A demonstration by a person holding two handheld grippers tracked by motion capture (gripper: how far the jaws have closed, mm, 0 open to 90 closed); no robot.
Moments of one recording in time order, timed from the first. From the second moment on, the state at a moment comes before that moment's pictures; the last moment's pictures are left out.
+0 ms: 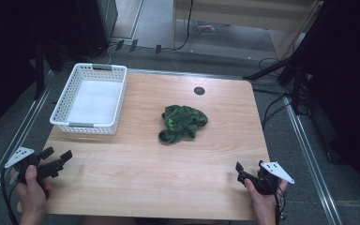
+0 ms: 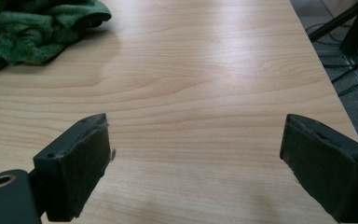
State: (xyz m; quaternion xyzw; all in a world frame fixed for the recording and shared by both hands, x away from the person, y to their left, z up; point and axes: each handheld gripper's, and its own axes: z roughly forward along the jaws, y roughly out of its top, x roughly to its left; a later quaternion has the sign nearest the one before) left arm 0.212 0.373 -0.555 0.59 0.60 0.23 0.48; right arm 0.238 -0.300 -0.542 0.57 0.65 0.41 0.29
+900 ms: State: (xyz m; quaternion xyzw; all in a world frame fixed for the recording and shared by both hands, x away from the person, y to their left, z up) left arm 0.213 0.373 -0.555 0.60 0.60 0.23 0.48; right arm 0.328 -0.128 -0.479 0.43 0.73 0.46 0.26
